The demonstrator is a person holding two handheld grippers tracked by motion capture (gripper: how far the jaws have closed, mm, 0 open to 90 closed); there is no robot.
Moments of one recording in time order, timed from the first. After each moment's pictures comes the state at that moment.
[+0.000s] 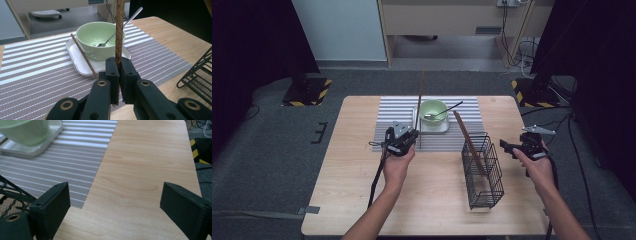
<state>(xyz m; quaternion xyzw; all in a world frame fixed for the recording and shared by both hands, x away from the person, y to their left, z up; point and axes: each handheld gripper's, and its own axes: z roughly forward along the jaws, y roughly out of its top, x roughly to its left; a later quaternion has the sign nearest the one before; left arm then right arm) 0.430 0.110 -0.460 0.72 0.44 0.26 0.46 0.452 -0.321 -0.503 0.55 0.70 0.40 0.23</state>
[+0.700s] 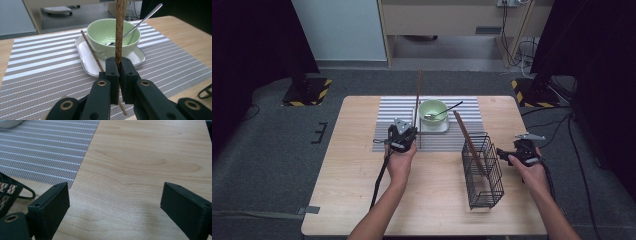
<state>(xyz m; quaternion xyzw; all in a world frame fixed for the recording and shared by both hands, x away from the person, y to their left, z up) 0.450 0.105 -0.476 0.71 0.48 0.28 0.44 0.454 -0.313 -0.539 0.57 0.71 0.35 0.22</state>
